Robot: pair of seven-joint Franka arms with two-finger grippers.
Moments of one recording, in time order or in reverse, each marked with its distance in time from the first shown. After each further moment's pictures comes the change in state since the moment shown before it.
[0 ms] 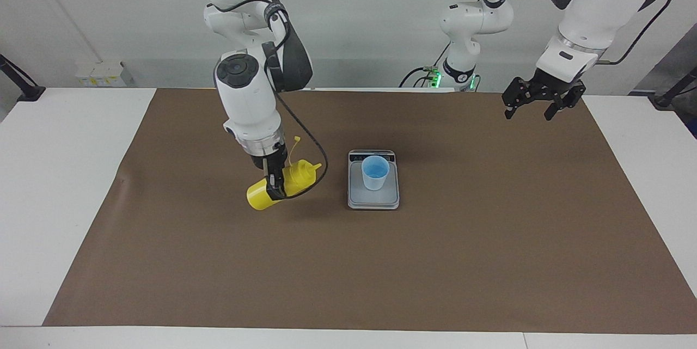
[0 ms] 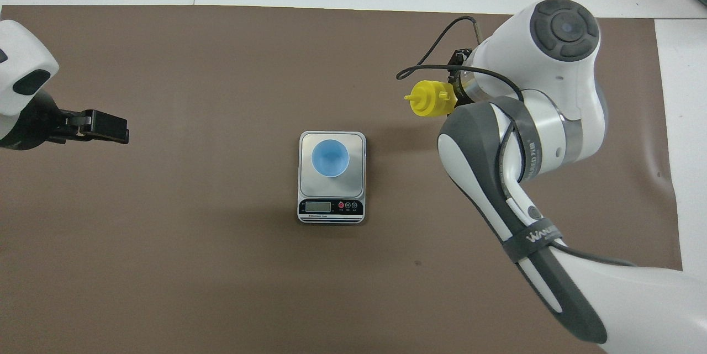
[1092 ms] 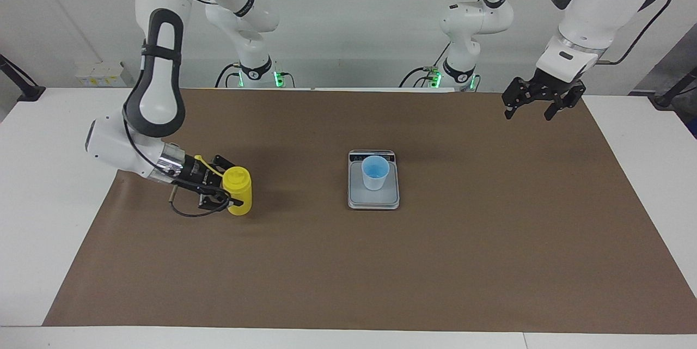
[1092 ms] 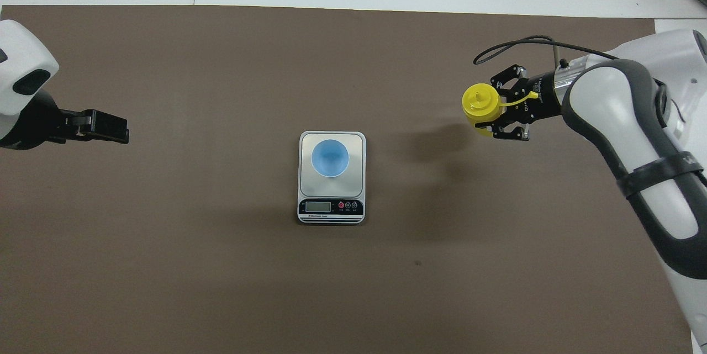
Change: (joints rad) left arm 0.000 0.000 0.000 0.001 0.000 0.000 0.000; right arm -0.272 -0.001 -0.001 -0.160 0.595 0.021 -0.402
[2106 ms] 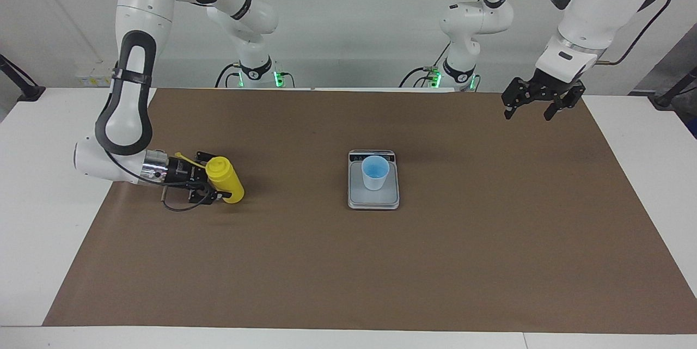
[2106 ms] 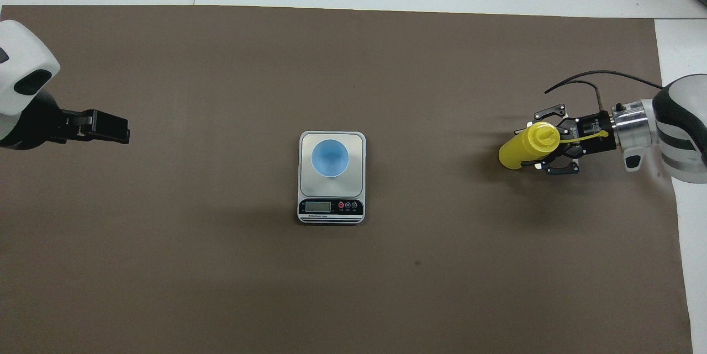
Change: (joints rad) left arm 0.000 0.001 -0.001 0.000 0.000 0.000 0.000; right arm -0.323 0.142 -0.002 -0.058 0.274 -0.331 -0.518
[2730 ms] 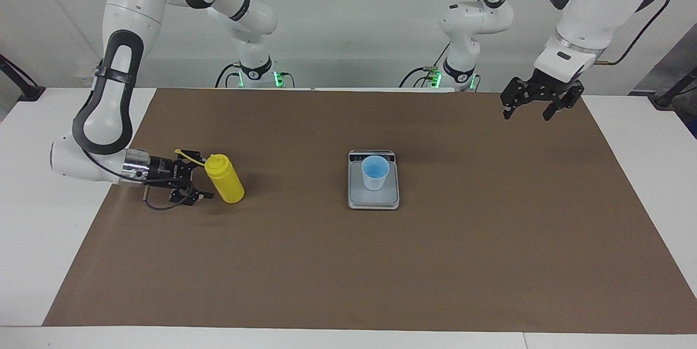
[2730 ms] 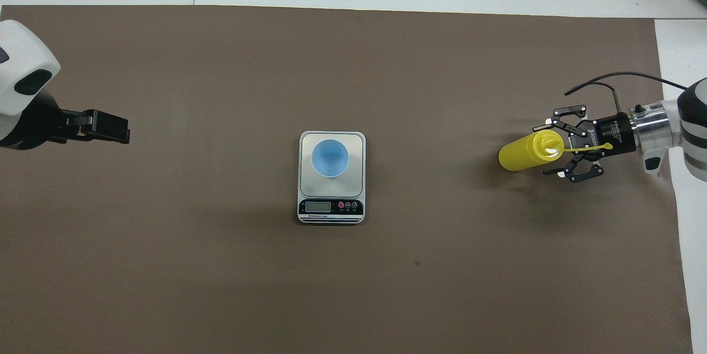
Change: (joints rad) left arm 0.000 0.000 0.000 0.000 0.000 0.000 0.000; right arm -0.052 0.007 -0.003 0.028 -0.031 -0.082 0.000
